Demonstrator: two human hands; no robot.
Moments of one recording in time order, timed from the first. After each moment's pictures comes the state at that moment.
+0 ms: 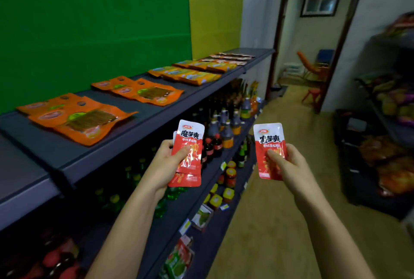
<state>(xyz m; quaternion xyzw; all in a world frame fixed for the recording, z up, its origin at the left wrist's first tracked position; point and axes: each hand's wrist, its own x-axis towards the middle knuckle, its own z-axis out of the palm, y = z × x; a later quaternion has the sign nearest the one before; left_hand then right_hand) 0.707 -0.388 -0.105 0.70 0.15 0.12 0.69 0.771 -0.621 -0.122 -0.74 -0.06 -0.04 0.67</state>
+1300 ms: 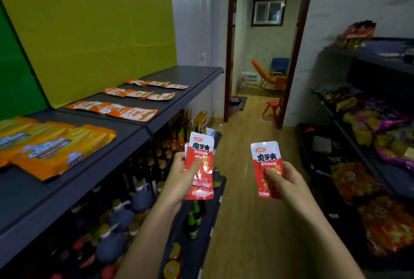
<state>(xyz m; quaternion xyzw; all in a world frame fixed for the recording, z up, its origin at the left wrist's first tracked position) 1.364 -0.547 -0.115 0.71 0.06 0.07 0.70 1.361 -0.763 -0.122 -0.77 0.03 -0.05 0.63</state>
